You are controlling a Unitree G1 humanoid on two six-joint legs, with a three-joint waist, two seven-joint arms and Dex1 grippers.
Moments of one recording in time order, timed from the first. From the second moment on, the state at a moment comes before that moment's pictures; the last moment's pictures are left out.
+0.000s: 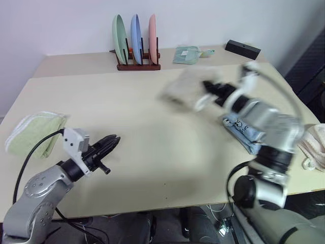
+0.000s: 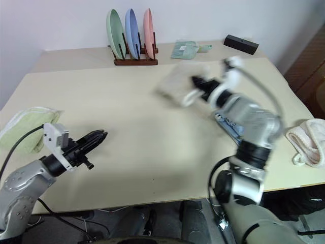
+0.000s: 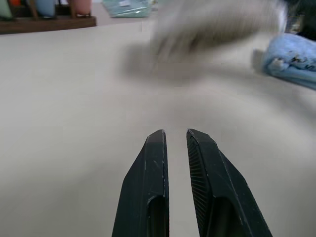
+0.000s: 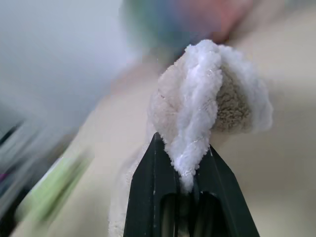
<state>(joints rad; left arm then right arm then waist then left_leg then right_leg) 0.11 0.56 0.26 -0.55 -0.67 0.52 -0.58 -0.79 -0.29 -0.65 -0.11 0.73 1.25 0.17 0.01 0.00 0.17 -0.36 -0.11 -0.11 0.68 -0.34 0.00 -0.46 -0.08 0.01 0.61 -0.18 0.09</state>
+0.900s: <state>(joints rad) -0.10 0.49 0.05 -0.32 -0.58 0.46 -0.70 -0.52 -0.22 -1.08 -0.35 0.73 1.44 -0.13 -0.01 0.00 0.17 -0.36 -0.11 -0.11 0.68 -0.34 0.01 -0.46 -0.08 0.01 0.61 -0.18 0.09</state>
